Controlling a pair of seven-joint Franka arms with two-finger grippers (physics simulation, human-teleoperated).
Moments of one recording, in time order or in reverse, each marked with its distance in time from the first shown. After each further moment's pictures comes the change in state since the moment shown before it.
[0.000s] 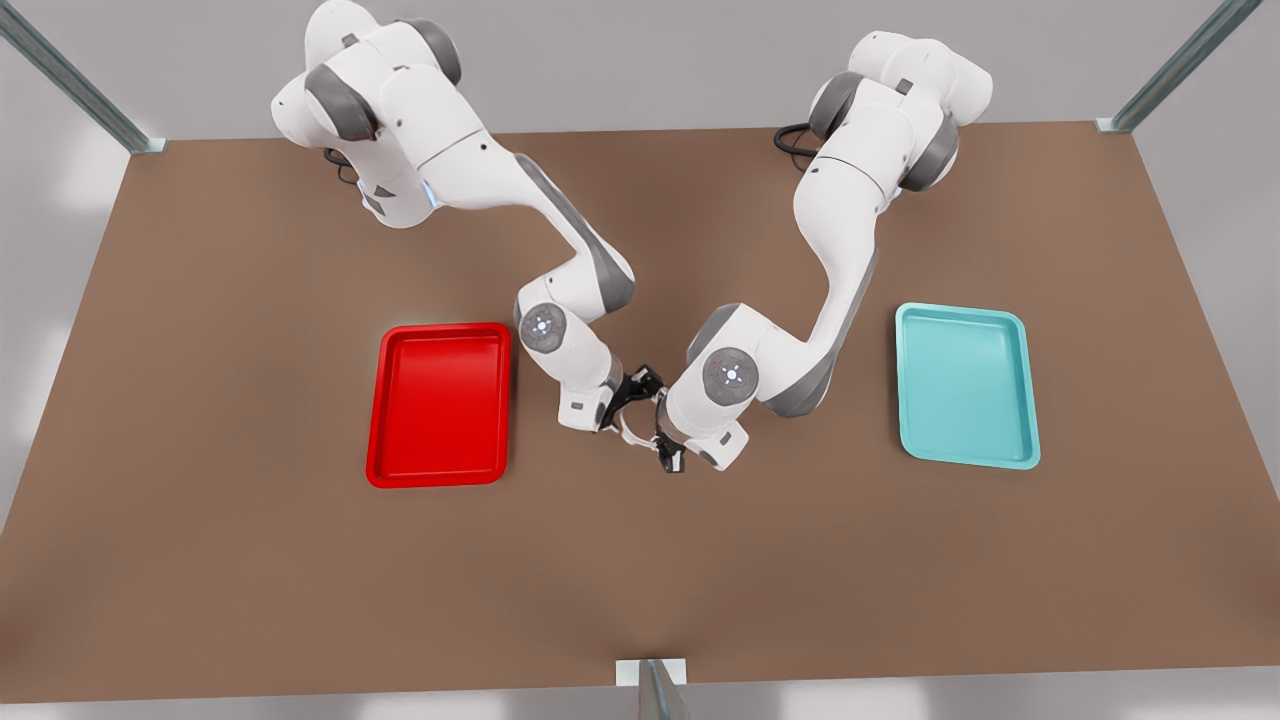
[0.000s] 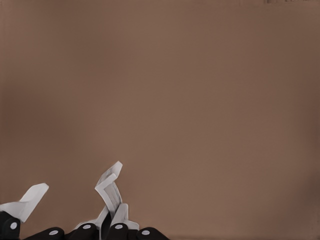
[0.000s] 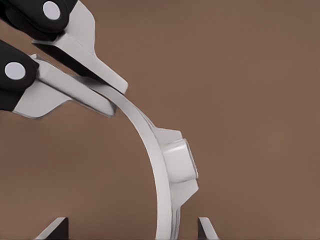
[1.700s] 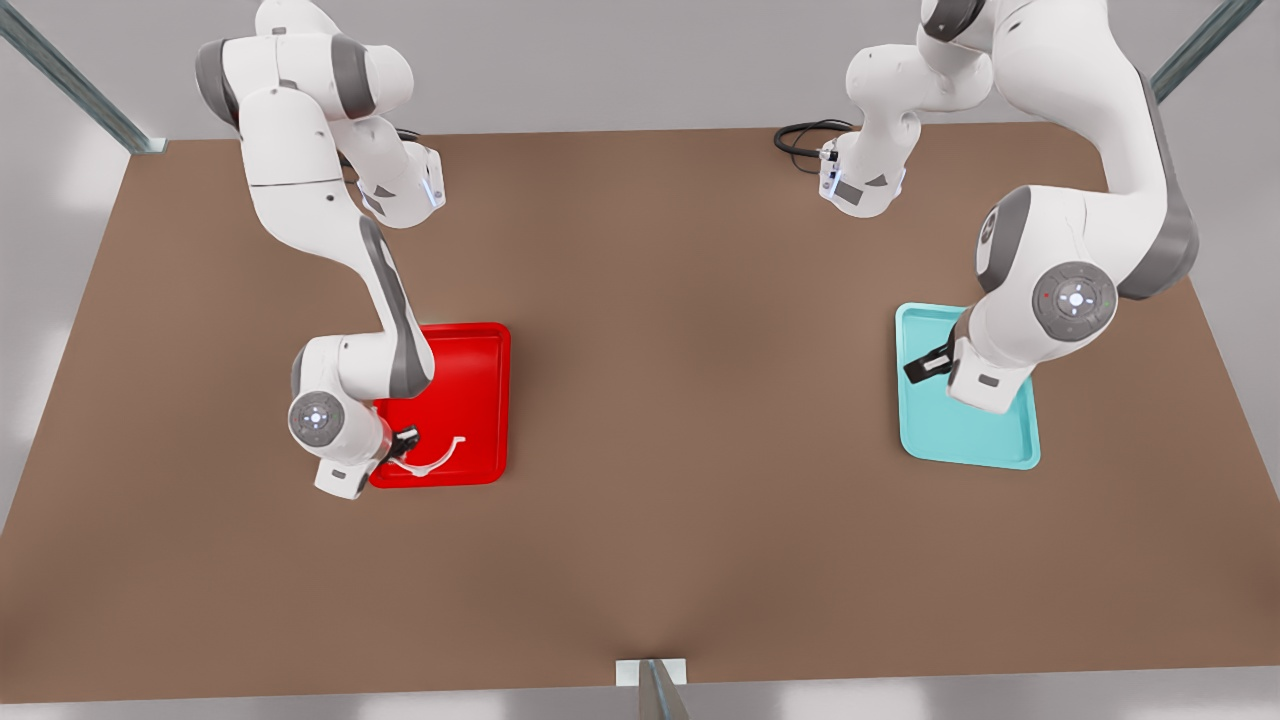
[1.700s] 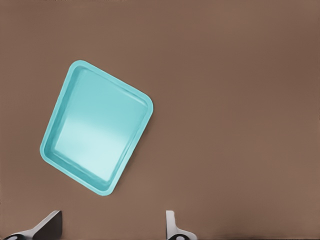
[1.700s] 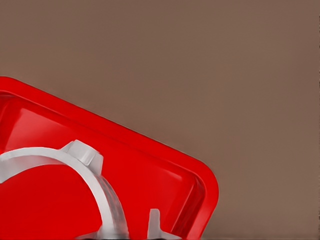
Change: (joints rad) left arm 0.467 -0.575 -0.038 -0.345 0.245 -0.597 1.657; right arm -0.405 -0.128 -0.154 -0.213 -0.413 -0.308 -0.240
